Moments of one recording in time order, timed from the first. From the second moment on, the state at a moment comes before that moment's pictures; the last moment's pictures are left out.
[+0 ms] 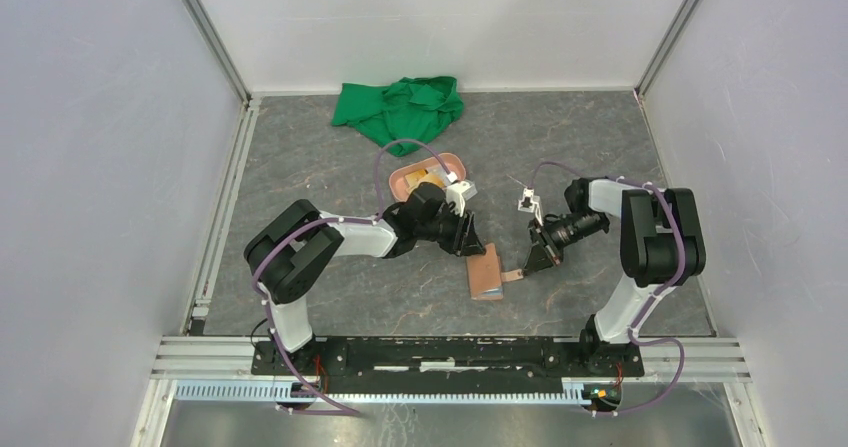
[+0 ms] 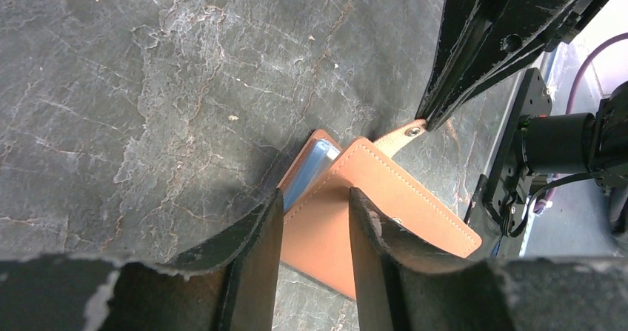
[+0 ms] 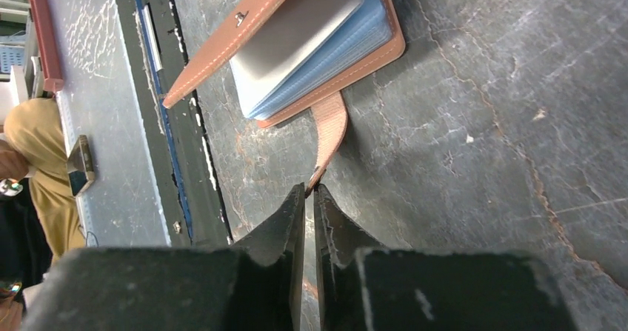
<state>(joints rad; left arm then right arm) -0.81 1.83 0.88 0.37 0.47 -0.44 0.01 1.78 0.90 -1.02 -0.95 -1.05</state>
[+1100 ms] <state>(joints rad) -0.86 1.84 0.82 0.42 0.51 -0.51 0.06 1.76 0.98 -0.92 -0.93 -0.93</state>
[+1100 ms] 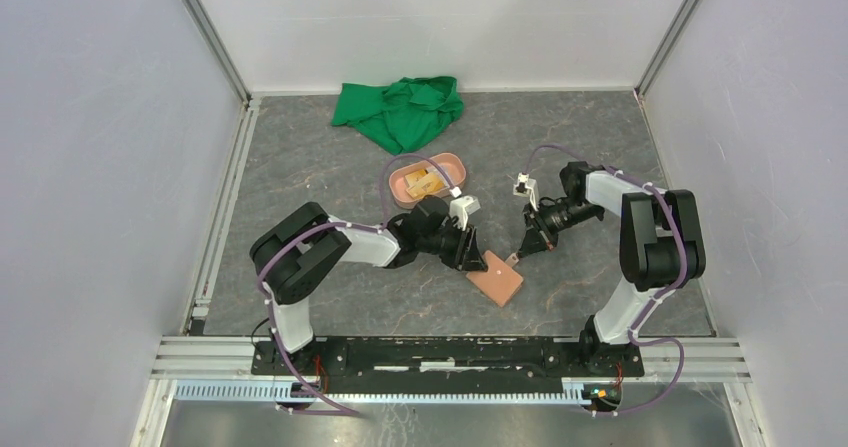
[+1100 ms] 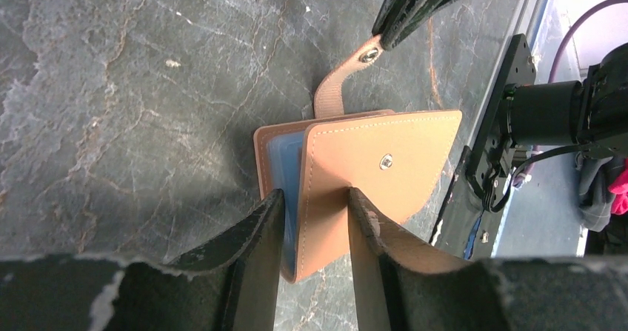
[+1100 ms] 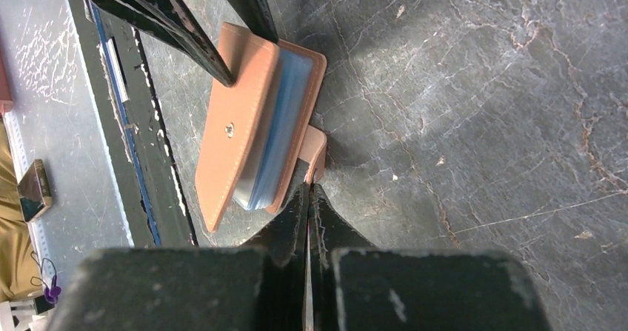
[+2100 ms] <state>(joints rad) -0.91 1.91 0.99 0.21 0.47 -0.49 0.12 1.67 0.98 -0.97 -0.91 -1.02</state>
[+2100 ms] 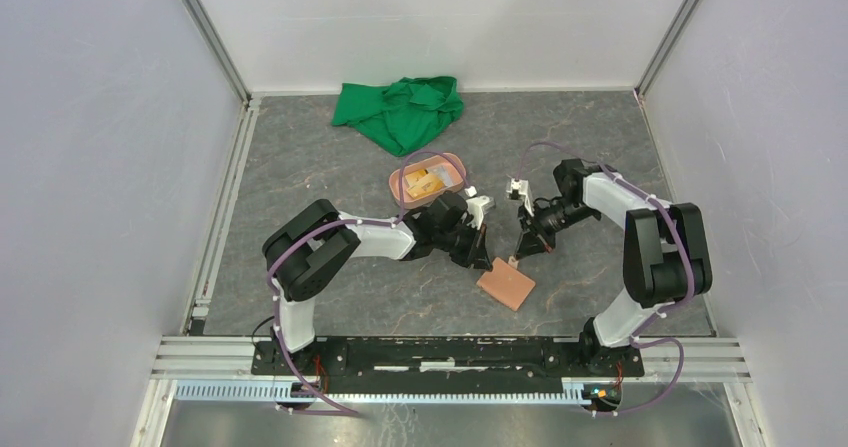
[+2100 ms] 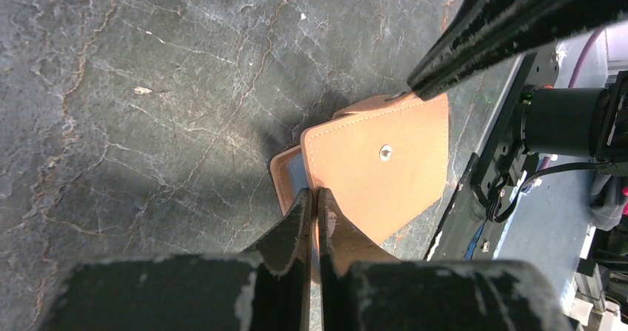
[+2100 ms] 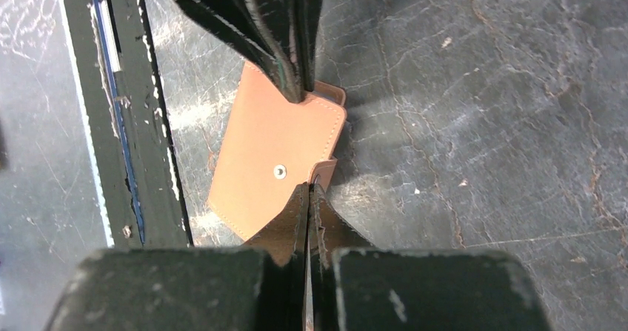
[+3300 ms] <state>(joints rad) -0.92 1.91 0.98 0.22 0.45 -0.53 0.28 1.57 0.83 -0.92 -0.83 -1.08</state>
